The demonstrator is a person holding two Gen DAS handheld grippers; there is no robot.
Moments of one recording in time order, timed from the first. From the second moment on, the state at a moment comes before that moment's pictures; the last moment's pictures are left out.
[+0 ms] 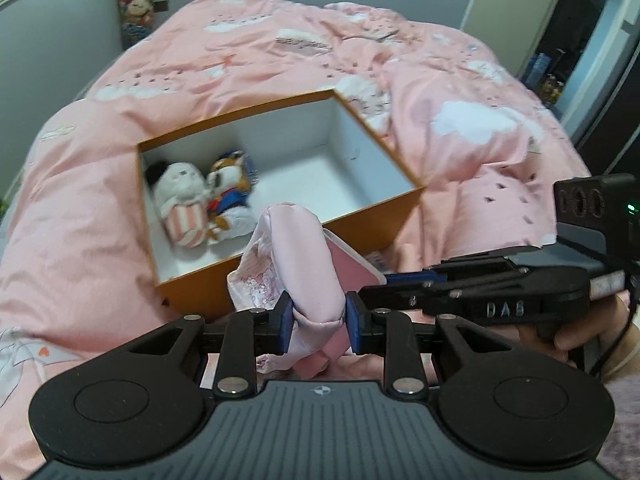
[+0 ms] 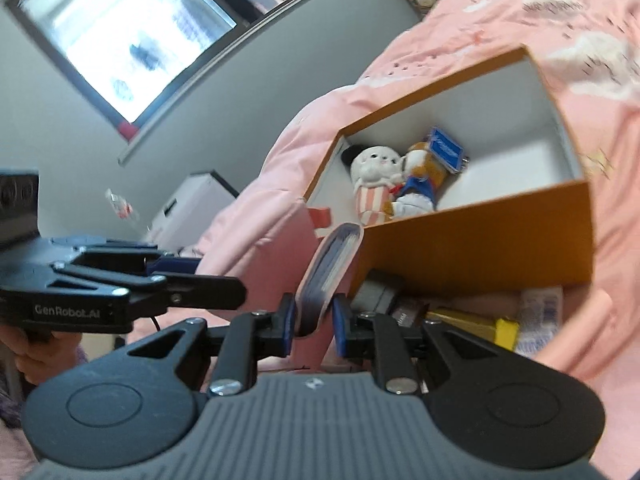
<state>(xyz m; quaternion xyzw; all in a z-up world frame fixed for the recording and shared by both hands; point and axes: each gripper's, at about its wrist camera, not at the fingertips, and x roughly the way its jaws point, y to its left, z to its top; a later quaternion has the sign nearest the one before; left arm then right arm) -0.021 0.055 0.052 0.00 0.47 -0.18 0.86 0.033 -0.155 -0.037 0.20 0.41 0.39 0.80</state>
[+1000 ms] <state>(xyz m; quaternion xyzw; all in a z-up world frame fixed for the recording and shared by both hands) 0.027 -0.029 -0.008 0.03 0.48 -0.25 0.84 0.062 -0.214 -0.091 0.20 0.48 0.21 0.82</state>
